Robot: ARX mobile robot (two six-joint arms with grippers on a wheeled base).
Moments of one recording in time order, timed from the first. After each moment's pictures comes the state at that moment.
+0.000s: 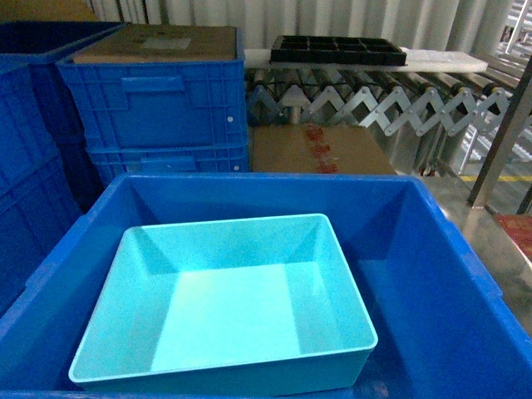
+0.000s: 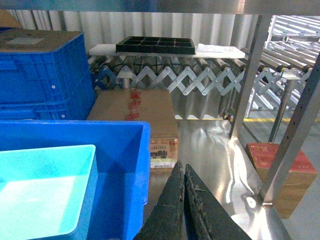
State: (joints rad) left arm 0.00 0.35 0.05 0.29 0.00 -0.02; right arm 0.00 0.30 0.05 0.24 0.00 0.01
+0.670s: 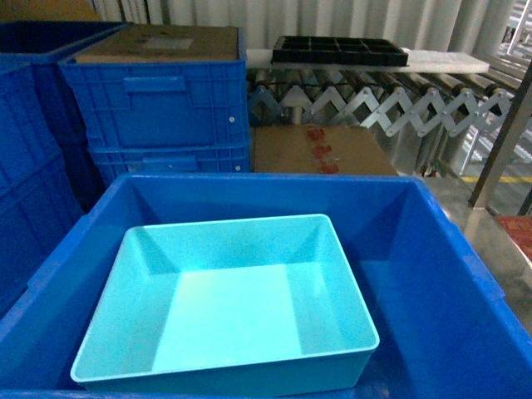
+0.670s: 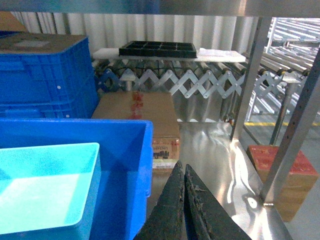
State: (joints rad) left arm 0.00 0.01 0.02 0.02 0.00 -0.02; right arm 0.00 0.00 0.01 0.00 0.00 0.01
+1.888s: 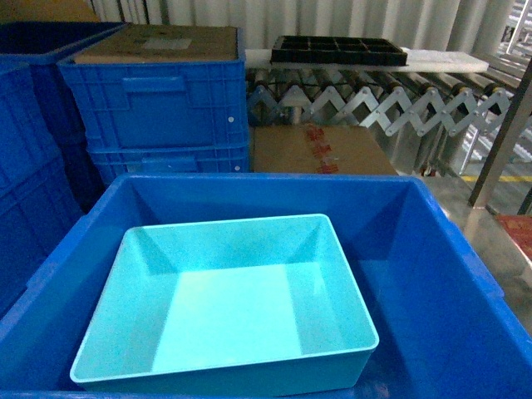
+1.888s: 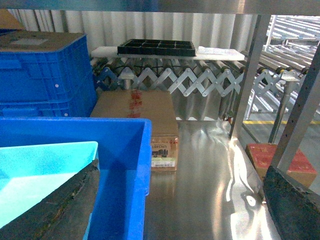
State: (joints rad) left arm 0.00 0.01 0.02 0.00 0.00 -0.01; right arm 0.00 0.00 0.01 0.00 0.00 0.01
